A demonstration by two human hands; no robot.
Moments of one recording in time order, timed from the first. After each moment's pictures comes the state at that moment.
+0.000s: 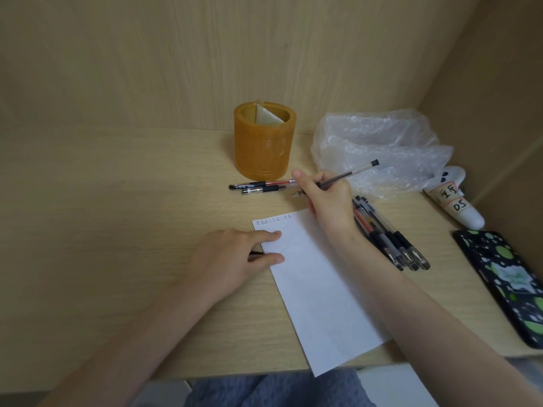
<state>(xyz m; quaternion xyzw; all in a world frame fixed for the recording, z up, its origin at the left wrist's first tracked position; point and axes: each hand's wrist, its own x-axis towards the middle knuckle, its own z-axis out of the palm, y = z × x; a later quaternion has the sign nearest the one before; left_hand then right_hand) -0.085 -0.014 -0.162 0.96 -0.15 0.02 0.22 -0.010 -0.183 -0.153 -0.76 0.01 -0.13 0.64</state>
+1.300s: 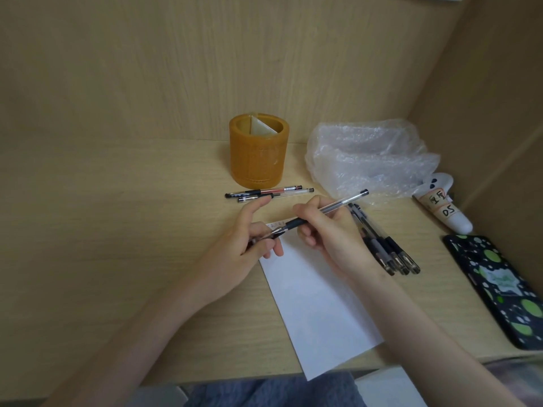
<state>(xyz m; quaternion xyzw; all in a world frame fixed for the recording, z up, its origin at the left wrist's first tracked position) -0.085 -0.022 -0.148 0.81 -0.20 -0.05 0.55 -0.065 -0.194 -0.131 -0.65 -0.04 0.05 0.75</state>
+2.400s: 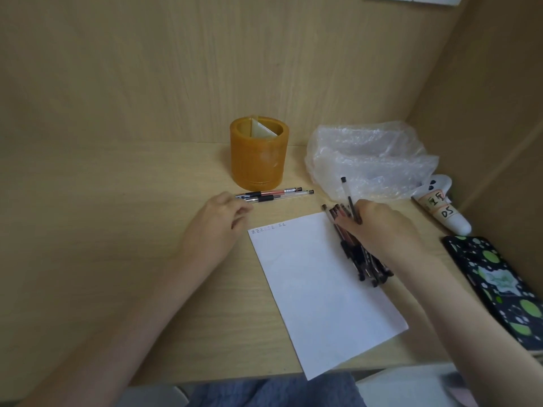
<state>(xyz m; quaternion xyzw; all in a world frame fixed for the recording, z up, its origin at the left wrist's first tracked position) -0.040 -0.003 -0.160 0.94 -0.11 0.14 0.28 -0.051 -0.256 -0.117 -0.99 0.03 0.00 0.11</state>
